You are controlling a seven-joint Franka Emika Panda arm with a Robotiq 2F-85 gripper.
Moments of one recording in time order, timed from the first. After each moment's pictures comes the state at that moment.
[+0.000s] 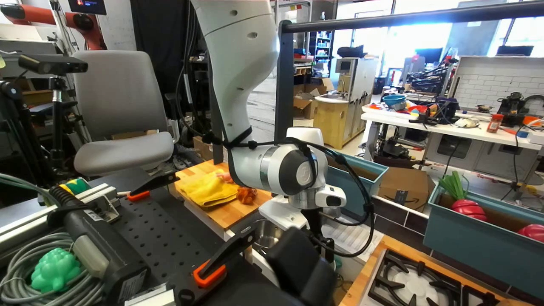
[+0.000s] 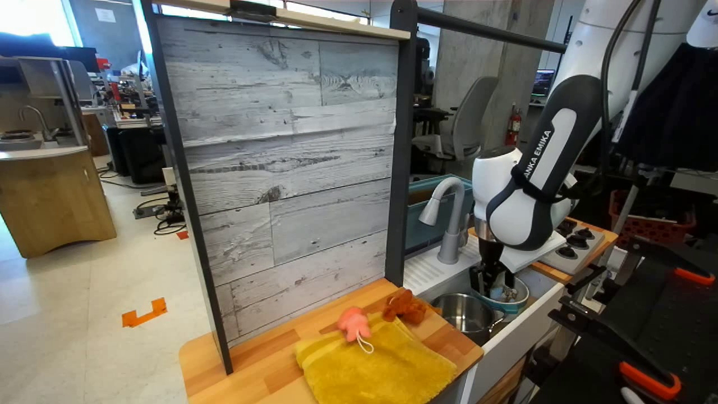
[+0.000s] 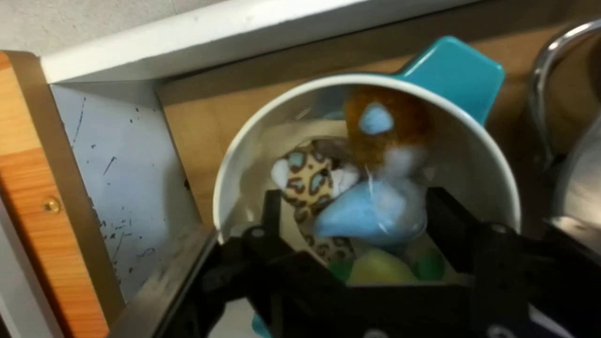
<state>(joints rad) 0.07 1.19 -0.21 -1.73 -0.12 2.81 0.26</state>
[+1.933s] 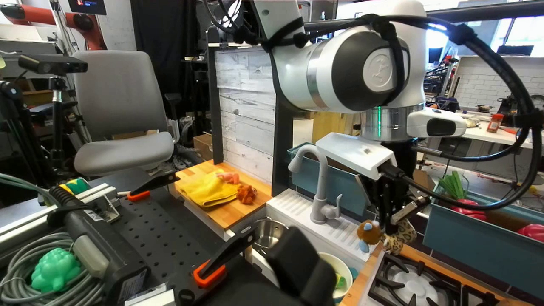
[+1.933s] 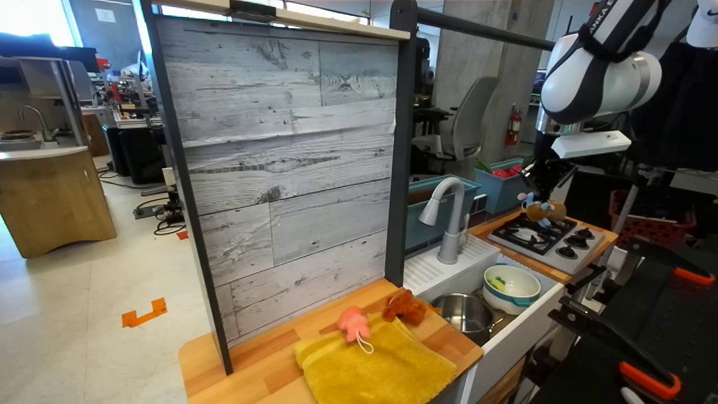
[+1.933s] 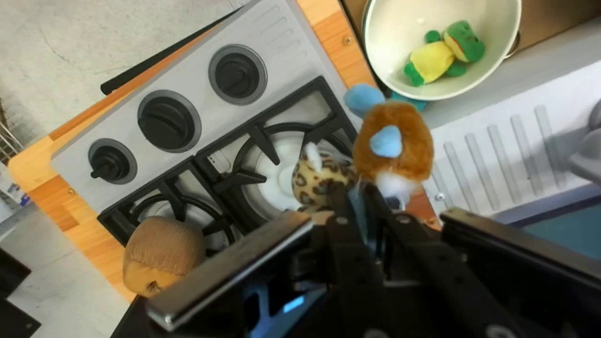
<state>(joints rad) -0.12 0.72 -0.26 -1.99 -0.01 2.78 0.14</state>
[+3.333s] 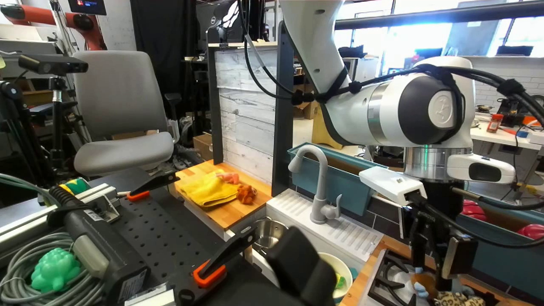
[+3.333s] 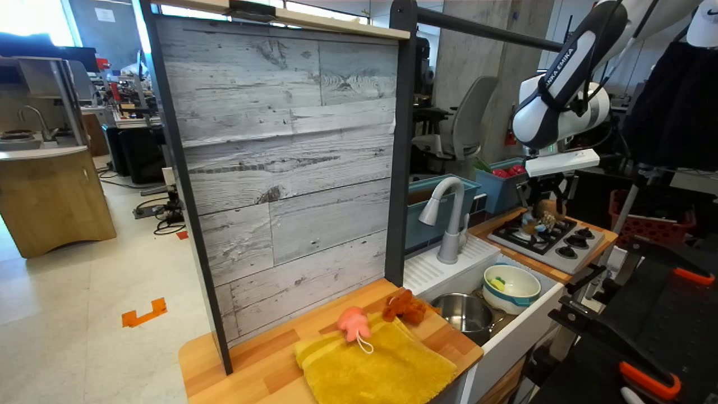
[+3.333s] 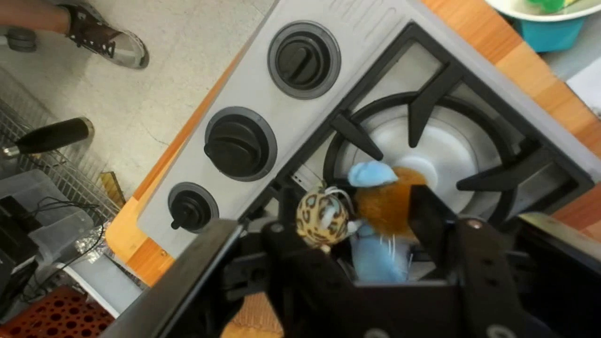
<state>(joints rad) -0.12 1.04 -0.38 -1.54 0.01 2.45 0.43</state>
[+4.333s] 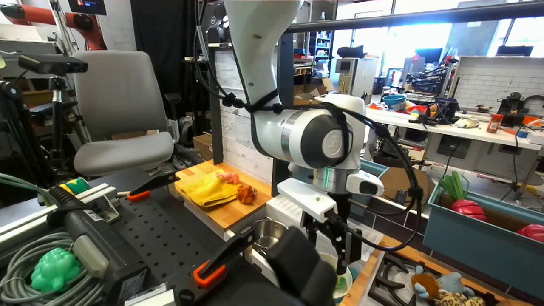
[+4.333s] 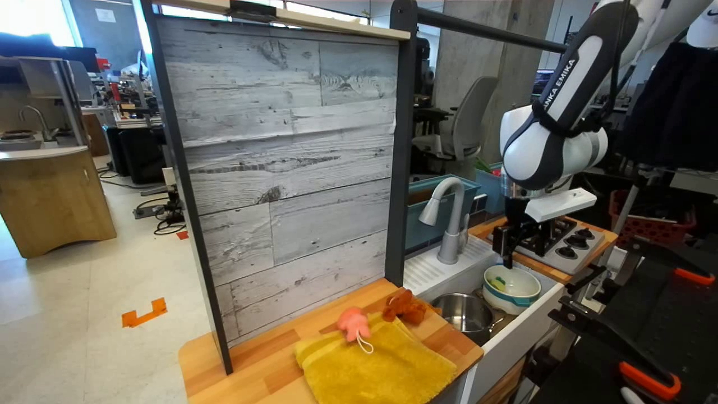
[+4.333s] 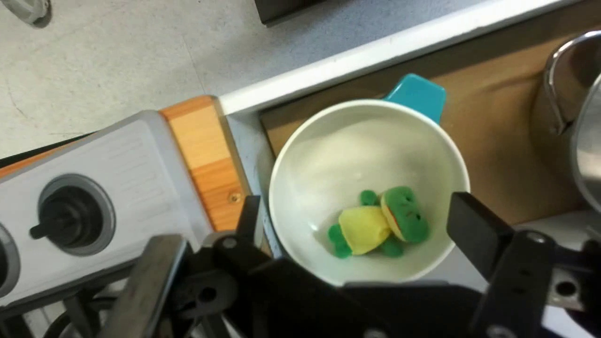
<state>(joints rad) -0.07 0.99 -0.18 -1.84 -0.04 2.66 0.13</state>
